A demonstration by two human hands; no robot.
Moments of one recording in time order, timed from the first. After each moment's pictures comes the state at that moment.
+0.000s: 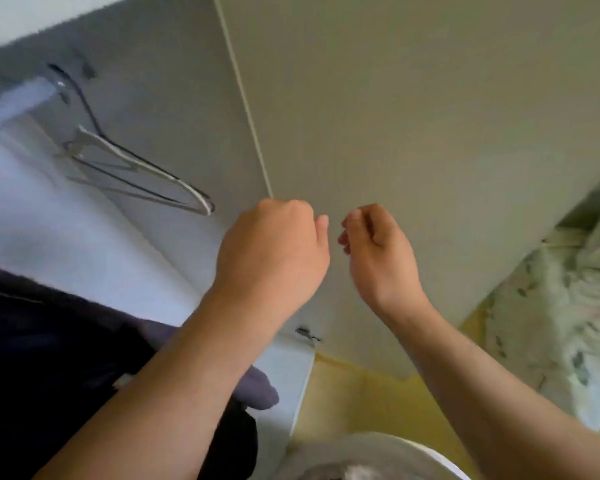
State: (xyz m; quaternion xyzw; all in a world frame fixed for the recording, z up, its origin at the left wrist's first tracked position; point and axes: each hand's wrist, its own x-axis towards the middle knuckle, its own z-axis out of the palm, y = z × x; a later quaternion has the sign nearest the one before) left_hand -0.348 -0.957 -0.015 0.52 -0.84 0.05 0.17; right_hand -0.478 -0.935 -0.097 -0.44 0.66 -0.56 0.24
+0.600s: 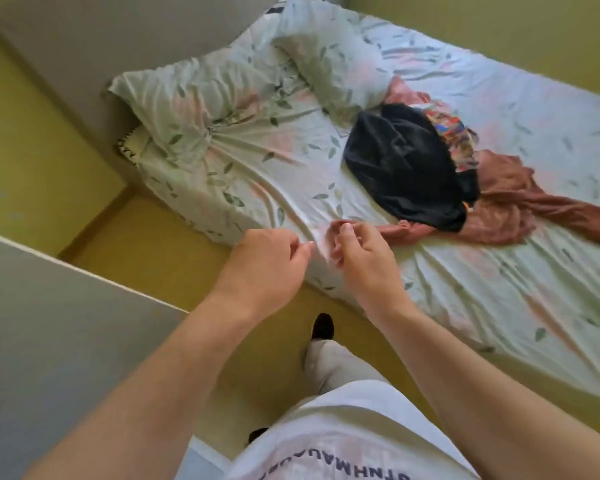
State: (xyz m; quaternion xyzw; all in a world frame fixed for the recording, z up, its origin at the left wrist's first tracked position) left_hand -0.590 -0.697 -0.149 -0.11 -0.94 -0.29 -0.11; right_hand -0.576 -0.536 -0.205 0.20 0.79 -0.58 0.00
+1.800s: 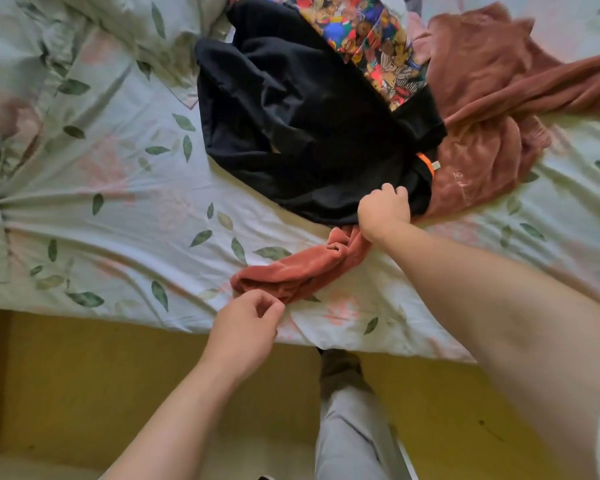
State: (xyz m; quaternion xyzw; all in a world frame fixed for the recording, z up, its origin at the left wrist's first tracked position) left_hand -0.856 -0.401 -0.435 0.03 -0.88 -0.25 -0.41; right_hand -0.883 -0.122 -0.580 0.20 0.93 0.01 0.30
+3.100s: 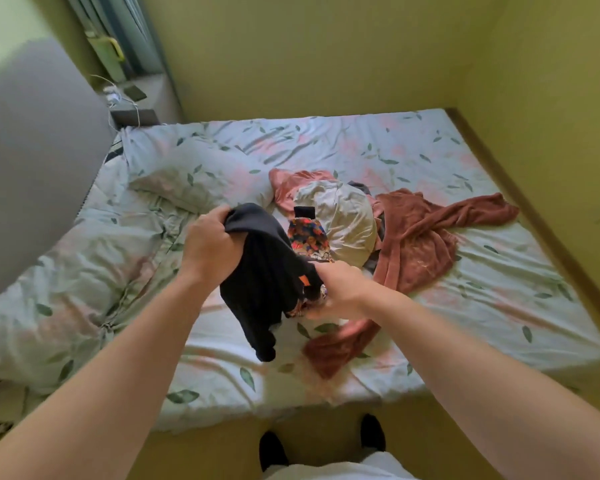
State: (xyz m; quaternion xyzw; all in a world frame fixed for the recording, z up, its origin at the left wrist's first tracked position) left_hand -1.036 -0.584 -0.144 -0.29 -0.85 -0.44 -0.06; right_hand -0.870 -0.409 -0.203 0.12 0.94 -0.29 0.09
